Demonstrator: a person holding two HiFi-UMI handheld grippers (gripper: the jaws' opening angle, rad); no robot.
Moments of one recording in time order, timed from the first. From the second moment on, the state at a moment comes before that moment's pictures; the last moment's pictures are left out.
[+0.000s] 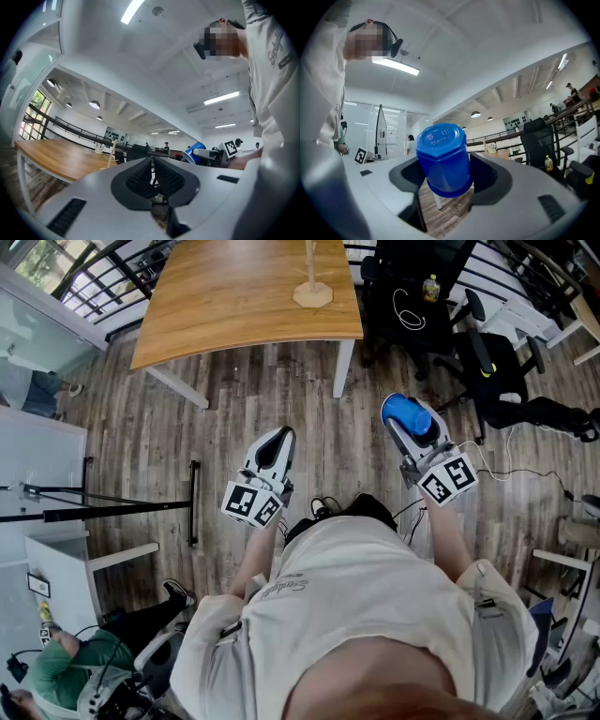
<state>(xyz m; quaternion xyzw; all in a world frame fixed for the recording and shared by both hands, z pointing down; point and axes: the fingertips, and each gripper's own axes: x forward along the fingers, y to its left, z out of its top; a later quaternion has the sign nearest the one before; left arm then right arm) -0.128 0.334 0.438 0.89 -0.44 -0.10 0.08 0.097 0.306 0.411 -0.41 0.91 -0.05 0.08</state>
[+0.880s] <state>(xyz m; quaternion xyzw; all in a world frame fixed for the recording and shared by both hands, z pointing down) -0.139 0.323 0.458 0.90 -0.42 -0.09 0.11 0.085 0.298 0.418 -0.43 0.90 -0.05 0.05</state>
